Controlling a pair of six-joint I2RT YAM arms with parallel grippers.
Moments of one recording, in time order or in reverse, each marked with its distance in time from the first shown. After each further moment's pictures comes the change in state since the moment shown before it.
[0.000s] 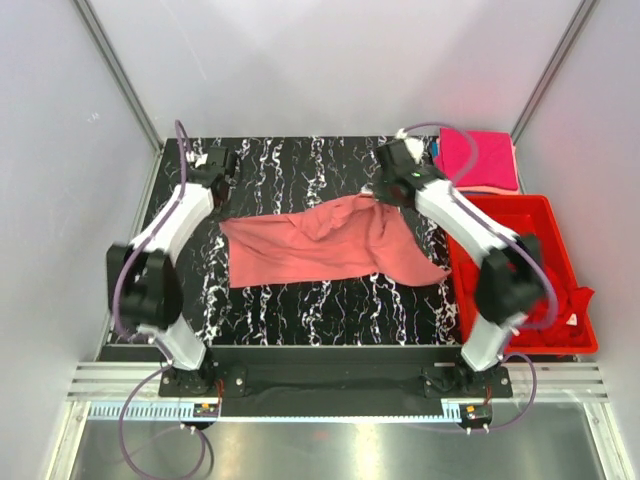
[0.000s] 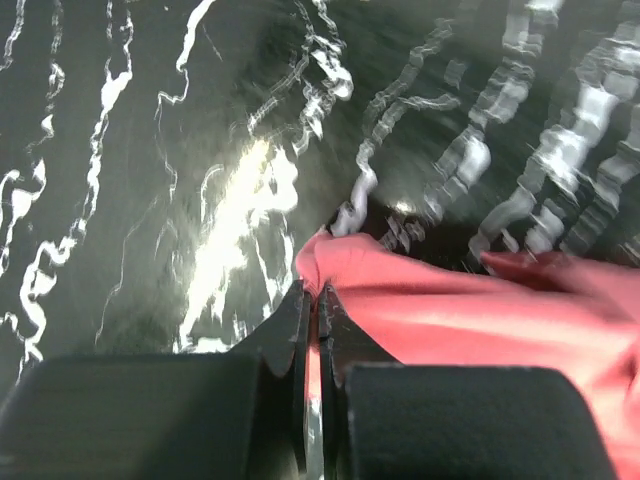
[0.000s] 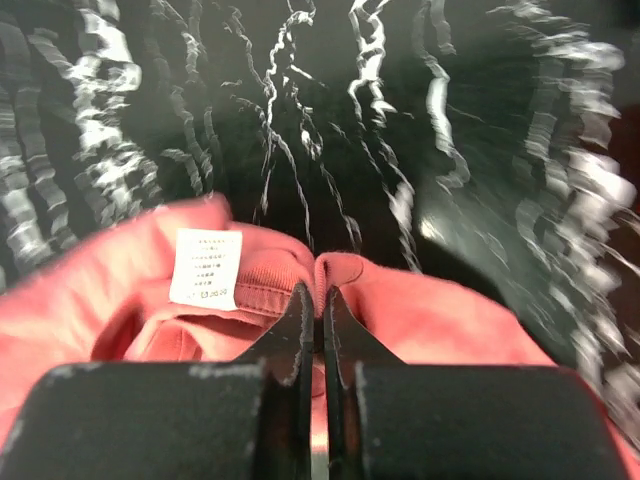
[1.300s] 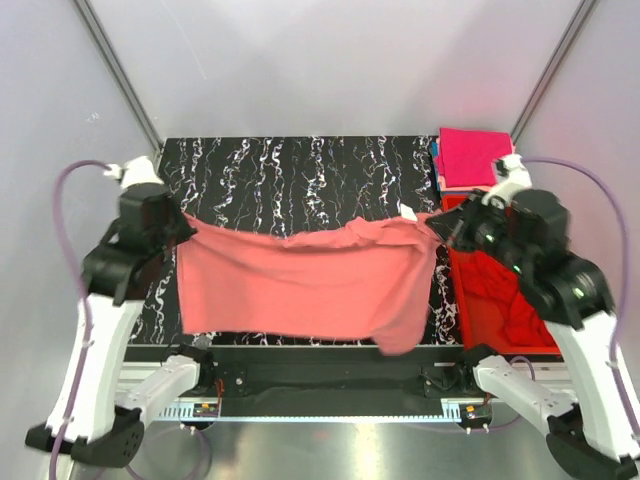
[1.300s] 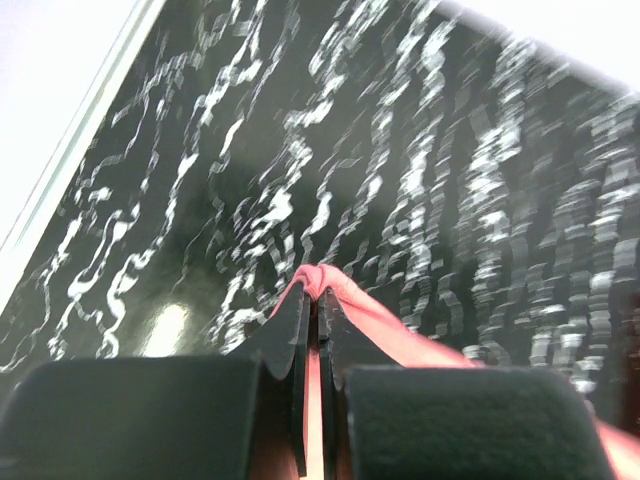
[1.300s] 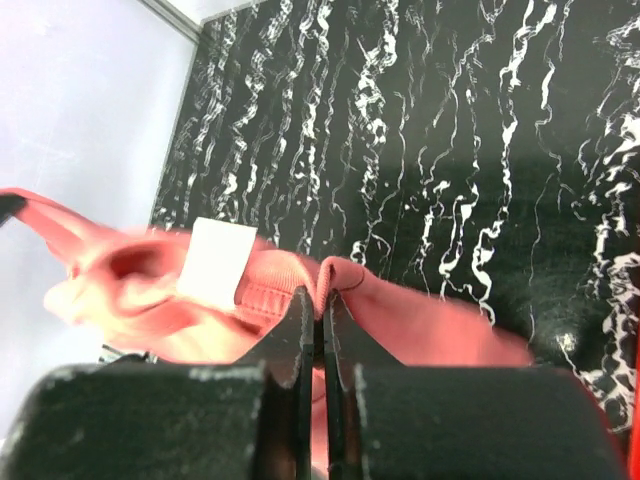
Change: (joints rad) left arm -0.053 -0.711 0.053 -0.210 0.000 0.085; right arm -0.059 -0.821 -0.030 -0.342 -0.397 -0.040
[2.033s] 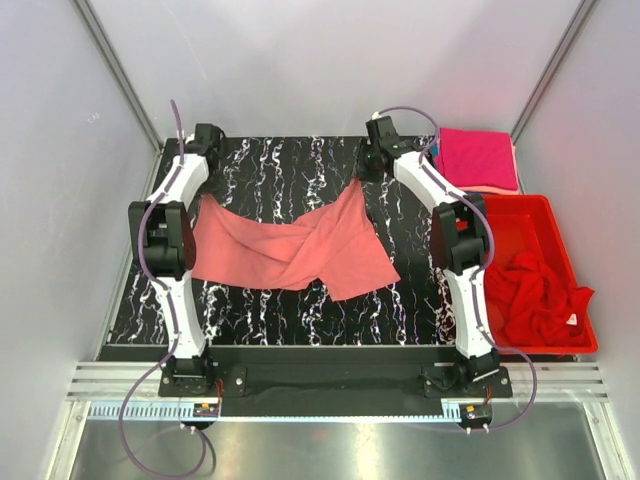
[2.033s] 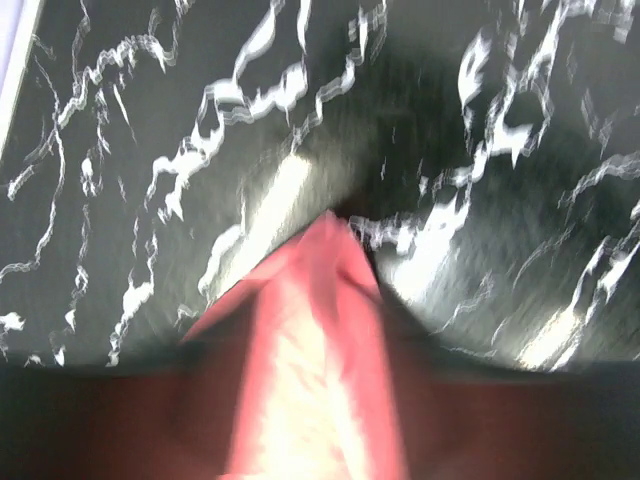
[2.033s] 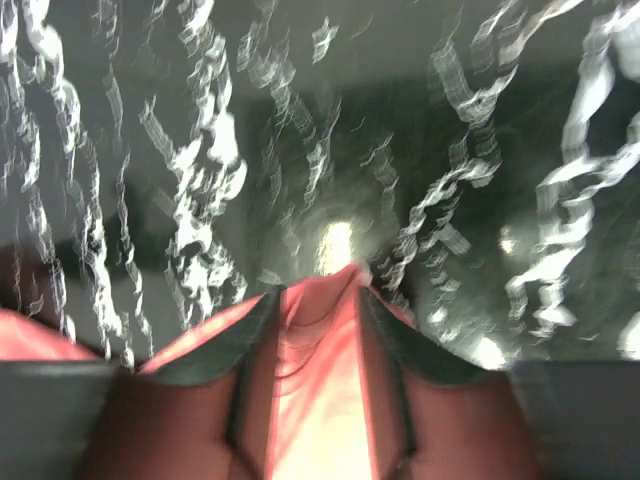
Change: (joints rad) left arm 0.227 1.201 0.378 0.267 -0.024 0.070; right arm -0.040 1.442 0.594 0.412 0.024 -0.058
